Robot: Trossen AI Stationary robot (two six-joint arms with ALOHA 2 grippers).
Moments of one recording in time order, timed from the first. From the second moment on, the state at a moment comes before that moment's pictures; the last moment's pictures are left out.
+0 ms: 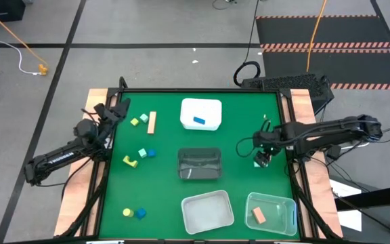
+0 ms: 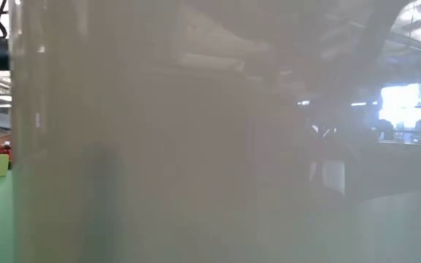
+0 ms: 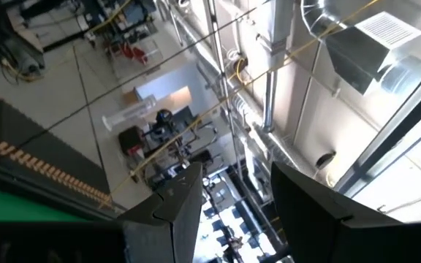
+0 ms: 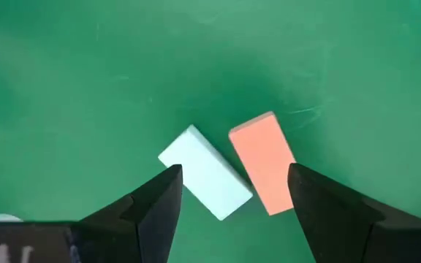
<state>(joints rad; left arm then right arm) 0.49 0.07 0.01 0.40 -0.33 -1.02 -0.01 1.02 0.60 -1.01 -0.05 0.74</state>
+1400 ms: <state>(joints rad) 0.41 0.07 0.01 0.35 -0.15 -1.14 0.00 1.30 0.60 -0.85 0.00 0.79</state>
